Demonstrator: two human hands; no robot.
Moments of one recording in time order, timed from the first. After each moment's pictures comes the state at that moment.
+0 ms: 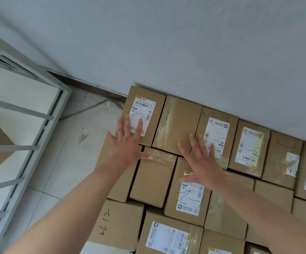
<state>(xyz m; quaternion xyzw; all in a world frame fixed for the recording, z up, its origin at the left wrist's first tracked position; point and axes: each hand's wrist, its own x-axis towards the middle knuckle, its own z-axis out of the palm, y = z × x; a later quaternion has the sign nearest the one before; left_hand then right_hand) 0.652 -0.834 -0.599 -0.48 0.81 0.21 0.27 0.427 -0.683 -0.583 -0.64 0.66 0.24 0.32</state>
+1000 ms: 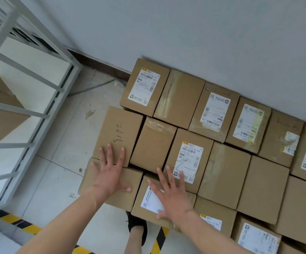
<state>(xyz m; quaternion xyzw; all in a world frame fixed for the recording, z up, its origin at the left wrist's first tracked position) 0.760 -0.668 -0.585 -0.52 0.71 0.30 0.37 0.565 -0.523 -0.609 -0.73 0.55 0.27 0.31</state>
